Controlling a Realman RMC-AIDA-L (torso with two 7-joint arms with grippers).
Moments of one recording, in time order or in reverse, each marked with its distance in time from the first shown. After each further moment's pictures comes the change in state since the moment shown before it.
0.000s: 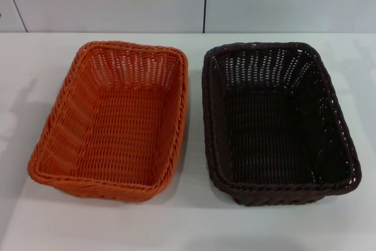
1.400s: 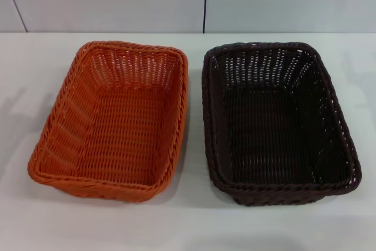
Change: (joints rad) left arm 0.208 0.058 0.181 0.263 0.009 -0.023 -0.296; right arm -0.086 -0.001 0.000 0.004 0.001 0.001 0.006
